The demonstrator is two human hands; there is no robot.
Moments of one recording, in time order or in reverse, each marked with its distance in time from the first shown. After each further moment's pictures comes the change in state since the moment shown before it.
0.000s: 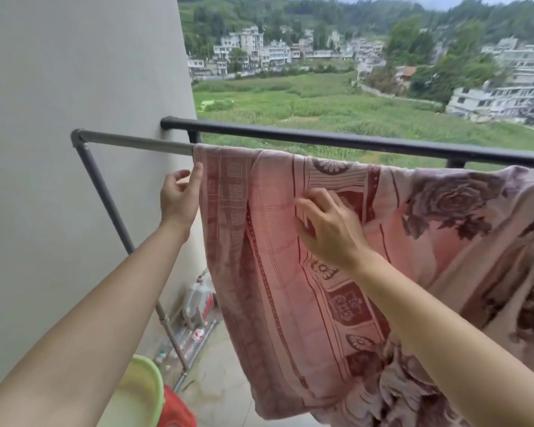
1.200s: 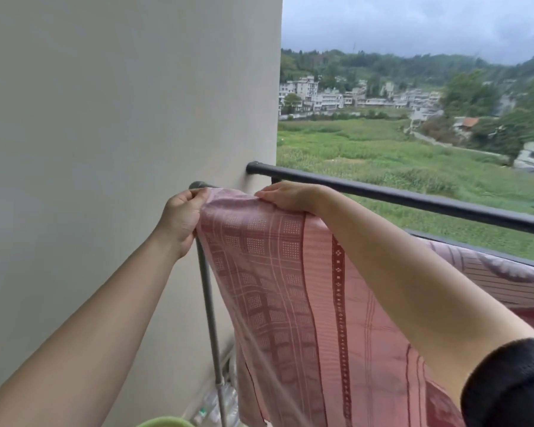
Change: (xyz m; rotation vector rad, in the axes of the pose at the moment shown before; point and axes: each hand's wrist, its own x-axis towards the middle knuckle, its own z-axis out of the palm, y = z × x) left_hand 0.185 0.017 -0.182 -0.268 -0.059 -0.088; right_hand 0.340 -0.153 0.148 0.436 -0.951 0.178
